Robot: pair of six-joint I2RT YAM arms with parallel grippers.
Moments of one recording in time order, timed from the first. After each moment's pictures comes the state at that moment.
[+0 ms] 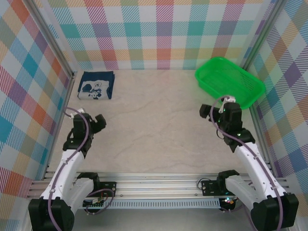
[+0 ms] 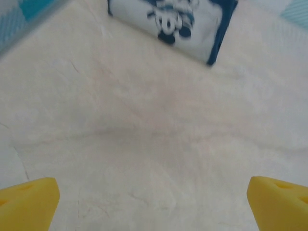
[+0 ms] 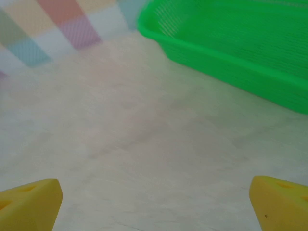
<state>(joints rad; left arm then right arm) -0.03 0.85 0.50 -0.31 -0.21 -0.42 0.18 0.89 0.65 -0.32 0.11 0.34</state>
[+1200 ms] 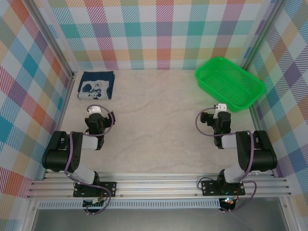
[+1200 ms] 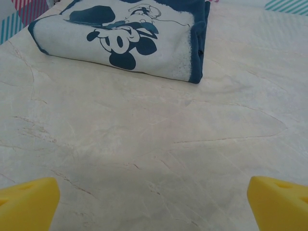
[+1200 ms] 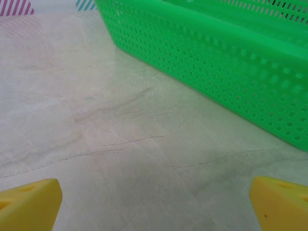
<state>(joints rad) -0.07 1.56 0.38 0.75 -0.25 -0.18 0.05 1.54 0.37 0.75 0.09 0.07</state>
